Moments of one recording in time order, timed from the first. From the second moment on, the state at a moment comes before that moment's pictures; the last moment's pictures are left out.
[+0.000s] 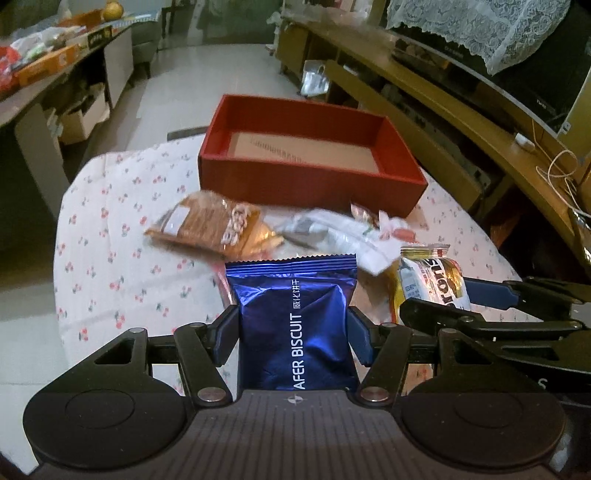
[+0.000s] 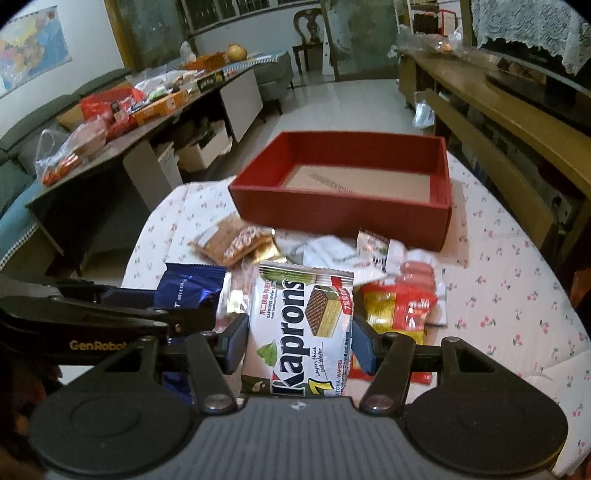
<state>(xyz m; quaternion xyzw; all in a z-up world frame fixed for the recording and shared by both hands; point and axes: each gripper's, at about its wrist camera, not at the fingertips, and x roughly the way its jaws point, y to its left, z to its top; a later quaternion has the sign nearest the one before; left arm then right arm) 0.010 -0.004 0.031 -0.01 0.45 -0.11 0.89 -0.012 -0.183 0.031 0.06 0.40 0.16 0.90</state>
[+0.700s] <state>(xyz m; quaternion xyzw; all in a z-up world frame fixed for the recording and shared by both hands) 0.131 -0.043 0.072 0.01 0.38 -0.10 0.92 0.110 -0.220 0.066 0.10 0.35 0.11 0.92</state>
